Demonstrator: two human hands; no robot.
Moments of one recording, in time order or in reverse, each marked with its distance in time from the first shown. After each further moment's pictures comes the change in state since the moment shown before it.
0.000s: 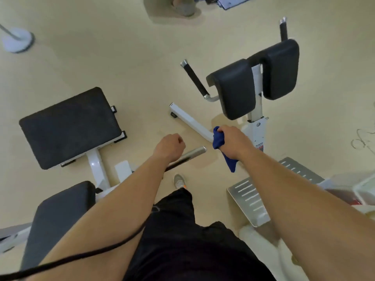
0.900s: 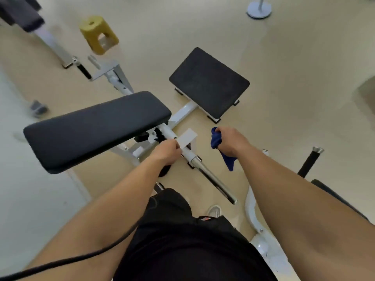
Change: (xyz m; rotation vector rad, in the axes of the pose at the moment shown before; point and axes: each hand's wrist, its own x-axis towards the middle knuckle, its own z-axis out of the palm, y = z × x) left_hand -0.142 -0.068 -0.006 -0.569 0.402 -0.913; right_hand 0.057 -0.242 0.011 -0.591 -0.609 -0.821
